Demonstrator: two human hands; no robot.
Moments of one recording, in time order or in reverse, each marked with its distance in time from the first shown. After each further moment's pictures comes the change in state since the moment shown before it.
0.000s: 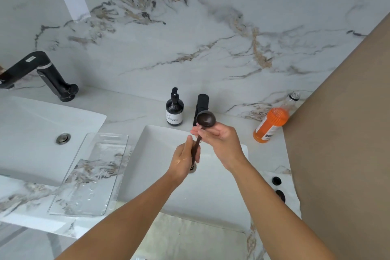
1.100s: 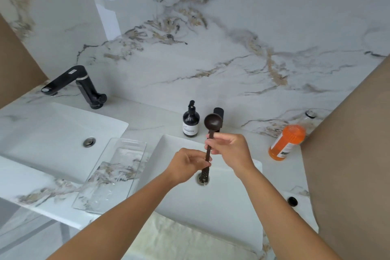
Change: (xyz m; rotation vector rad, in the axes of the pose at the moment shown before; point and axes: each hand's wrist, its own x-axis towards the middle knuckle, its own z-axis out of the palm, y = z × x) left_hand -0.013 0.025 -0.059 0.129 -0.062 -0.008; right_hand 0.008 -0.016 0.027 -0.259 0.029 0.055
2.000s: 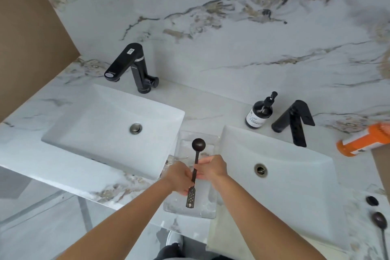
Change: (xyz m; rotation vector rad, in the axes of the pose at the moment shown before) left_hand -0.036 -0.114 -0.249 0.363 -0.180 -0.621; right_hand 0.030 0.076 0.315 -0.010 0.064 0.639
